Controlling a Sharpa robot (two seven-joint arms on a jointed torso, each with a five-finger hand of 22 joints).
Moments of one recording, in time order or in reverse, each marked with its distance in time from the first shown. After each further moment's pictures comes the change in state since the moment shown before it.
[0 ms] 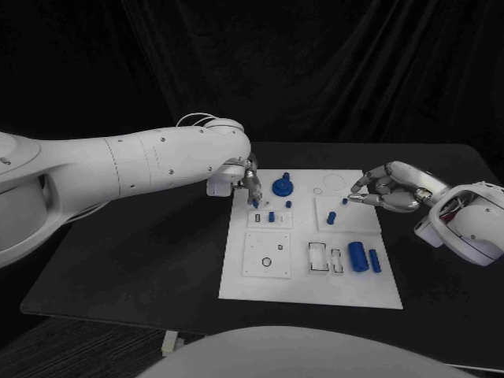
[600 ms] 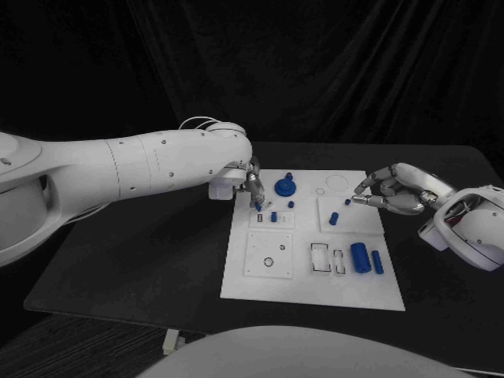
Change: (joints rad) left arm -0.010 -0.023 0.000 0.036 0.006 -0.017 -0.001; left_hand -0.028 0.004 0.038 -0.031 -0.004 -0.007 0.000 0.000 0.001 0.004 -0.004 0.000 0.000 -0.003 -0.003 0.000 0.000 0.000 0.000 0.000 -0.014 0.000; right arm -0.002 -0.011 0.000 0.018 0.000 -0.014 0.000; right_hand 0.000 0.000 0.000 0.000 0.000 0.000 0.000 0.000 0.000 0.000 0.000 0.000 0.000 0.000 0.000 0.000 0.000 0.000 0.000 0.000 0.000 0.001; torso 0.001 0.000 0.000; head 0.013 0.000
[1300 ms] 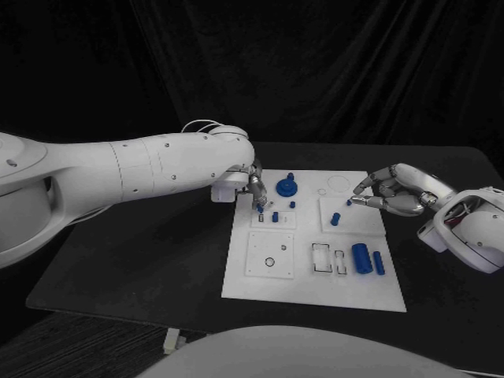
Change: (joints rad) left arm -0.011 0.003 0.000 0.003 -0.006 -0.017 -0.001; left_hand -0.019 -0.001 0.032 -0.018 -0.006 0.000 0.000 0.000 0.000 0.000 0.000 0.000 0.000 0.004 -0.003 0.000 0.000 0.000 0.000 0.000 -0.007 0.000; right arm 0.000 0.002 0.000 0.016 0.000 -0.010 0.000; right_hand 0.000 0.000 -0.003 -0.003 0.004 0.000 0.000 0.000 0.000 0.000 0.000 0.000 0.000 0.000 0.000 0.000 0.000 0.000 0.000 0.000 0.000 0.000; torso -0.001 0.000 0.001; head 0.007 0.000
